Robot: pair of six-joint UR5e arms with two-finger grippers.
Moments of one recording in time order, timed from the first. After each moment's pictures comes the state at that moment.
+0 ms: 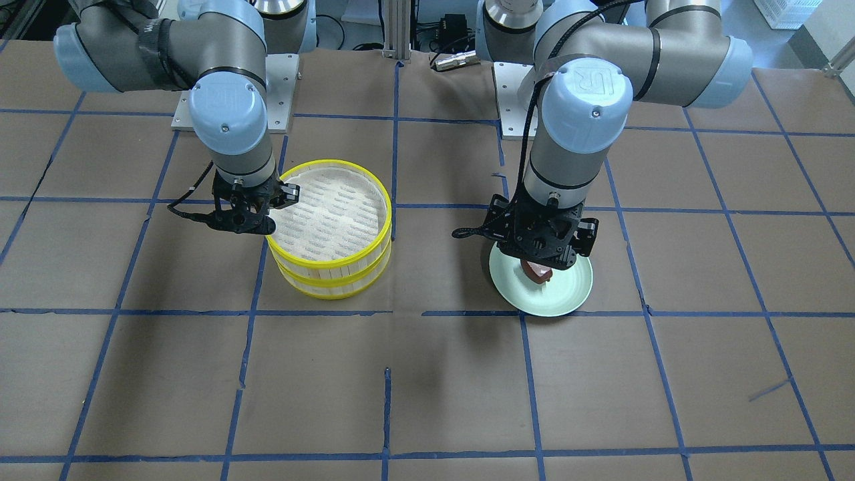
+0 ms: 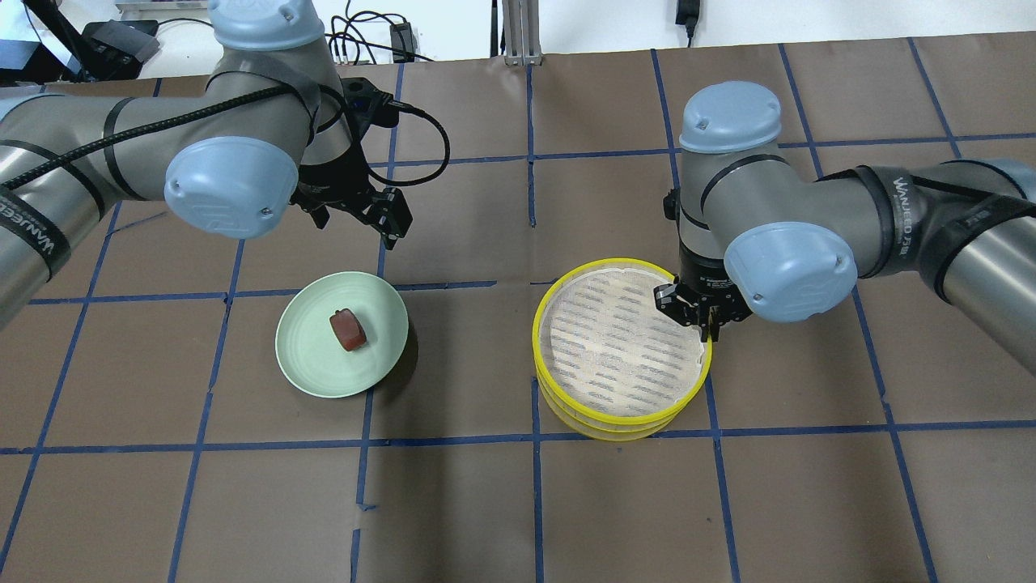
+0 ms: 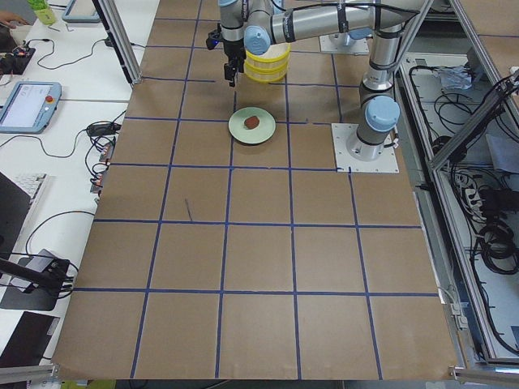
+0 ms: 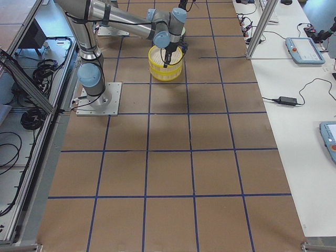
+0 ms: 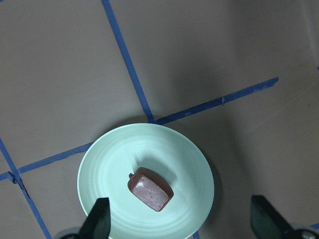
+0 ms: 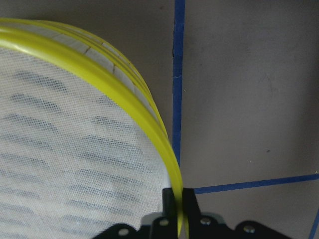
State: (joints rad) left arm -1.67 -1.77 -1.68 -1.30 1.65 0.23; right arm 1.69 -1.46 1.92 -1.79 -1.69 0.16
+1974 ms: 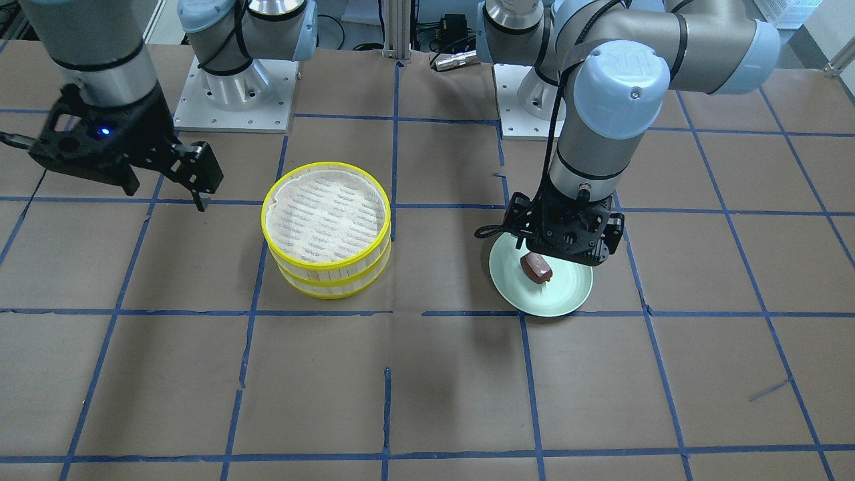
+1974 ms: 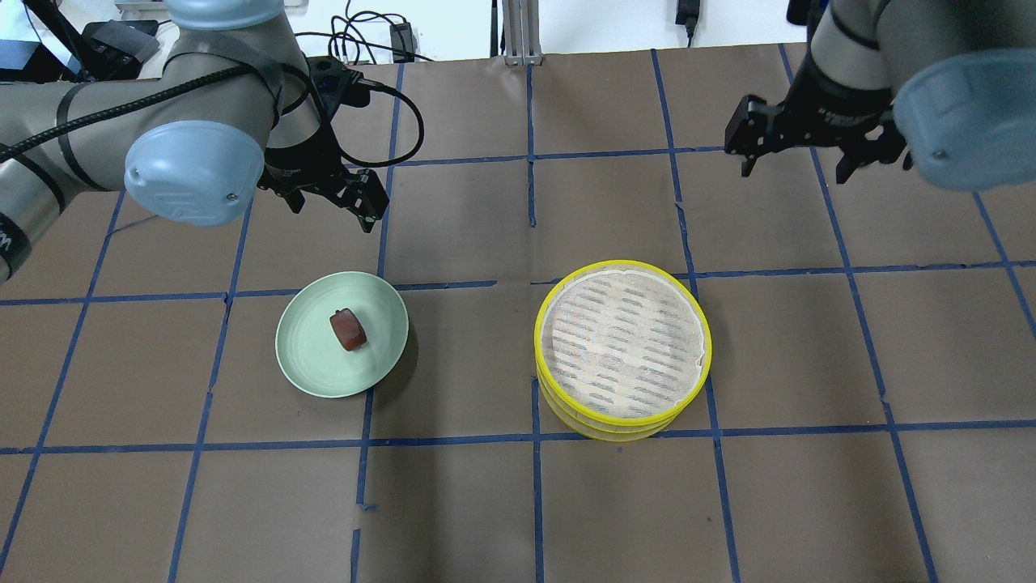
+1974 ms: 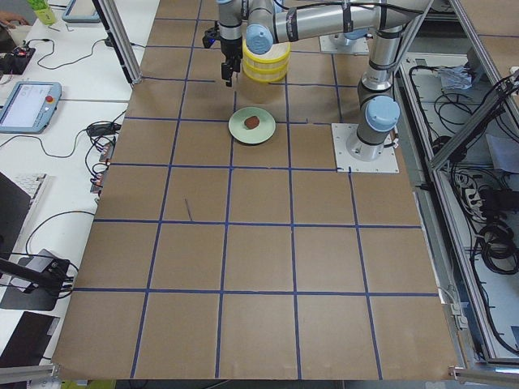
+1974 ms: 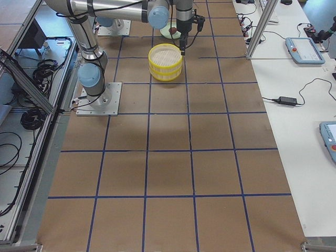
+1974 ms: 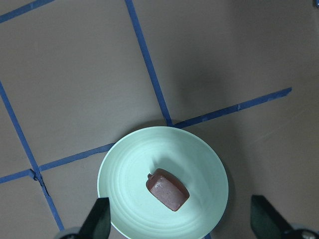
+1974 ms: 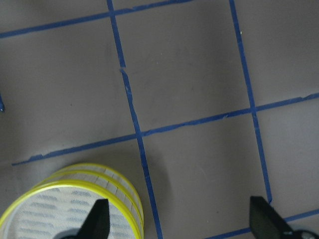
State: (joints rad) left arm -1.63 -1.74 -1.66 -1.30 1.65 0.24; right arm 1.54 -1.57 1.60 -1.74 -1.65 0.16
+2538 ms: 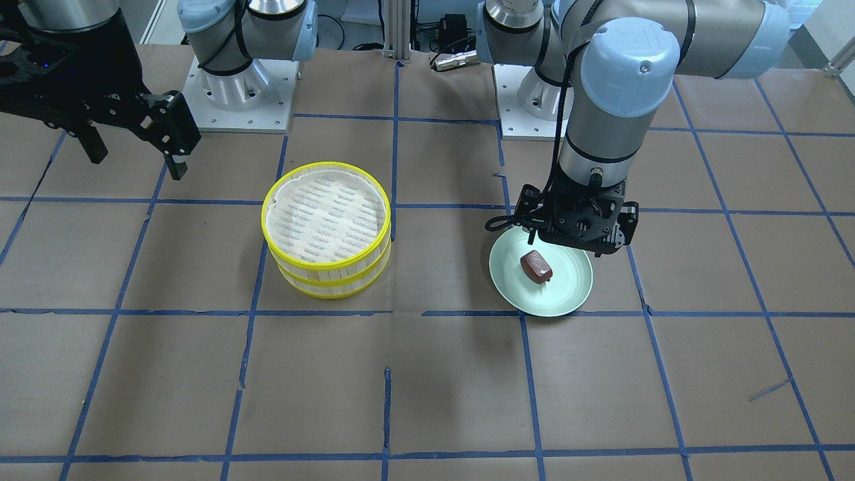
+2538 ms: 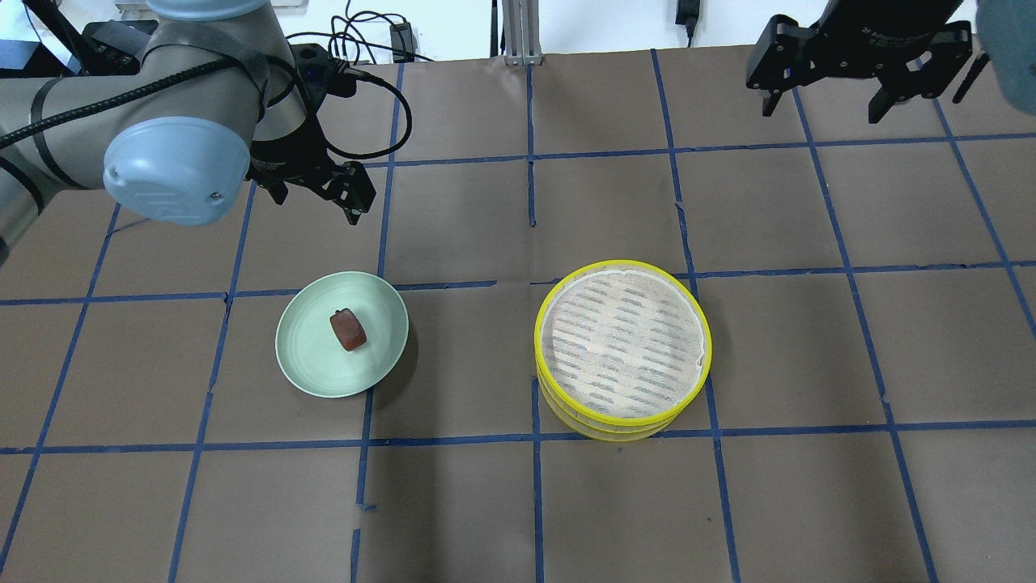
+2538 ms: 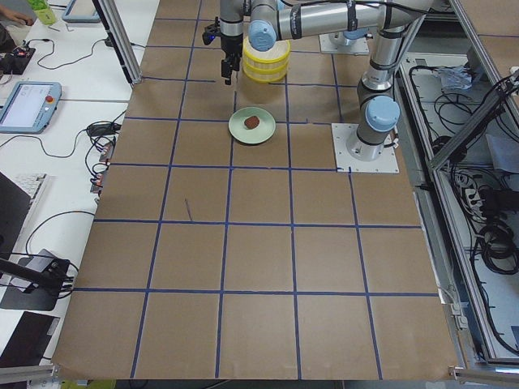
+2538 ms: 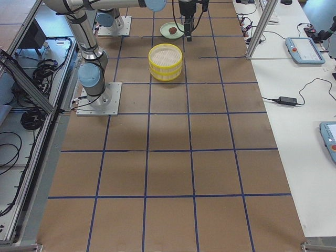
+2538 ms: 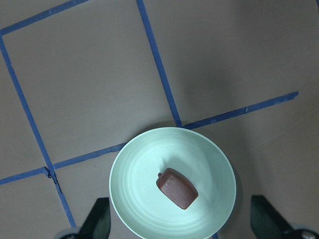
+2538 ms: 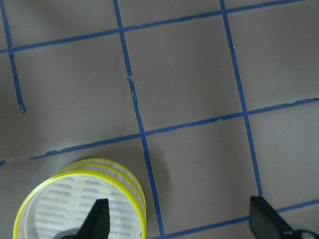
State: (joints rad) left arm -1.63 -1.71 -1.66 -1.30 1.70 0.23; right arm 1.55 -1.59 1.50 -1.60 -1.64 0.16
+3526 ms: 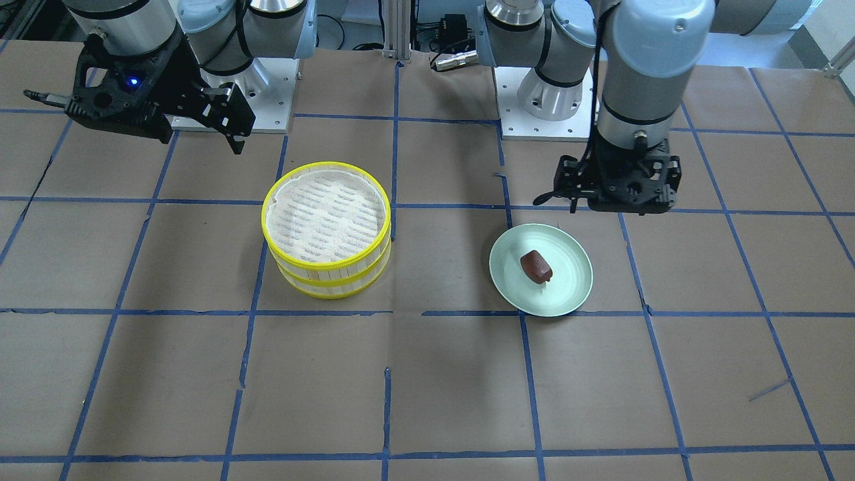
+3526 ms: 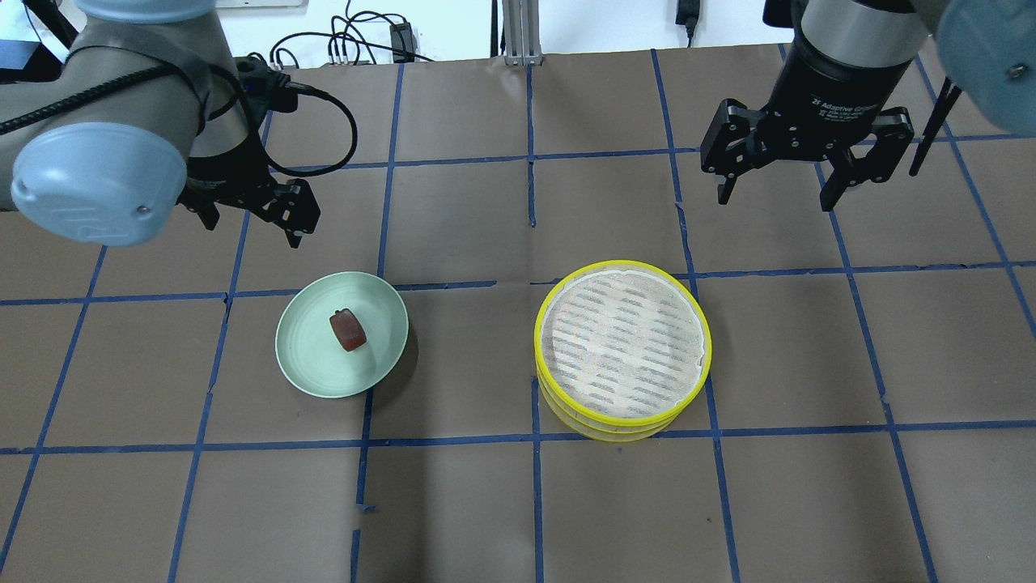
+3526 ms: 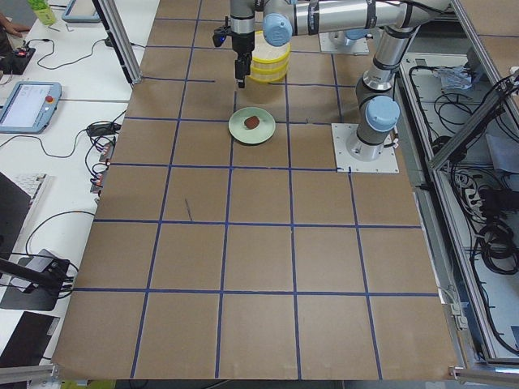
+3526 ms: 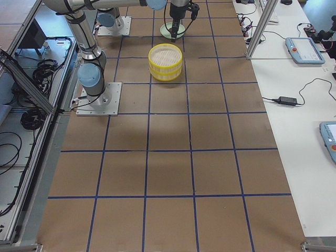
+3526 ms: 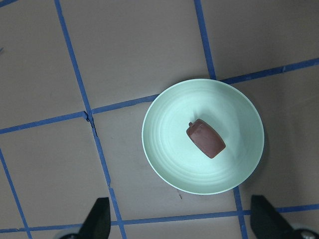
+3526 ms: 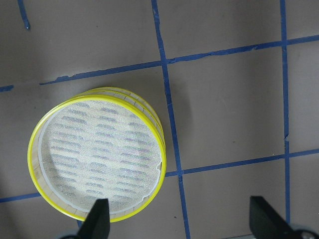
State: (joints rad) left arm -1.53 -1.61 -1.70 -1.41 1.79 0.17; right arm 1.59 -1.58 1.52 -1.43 -1.57 0.16
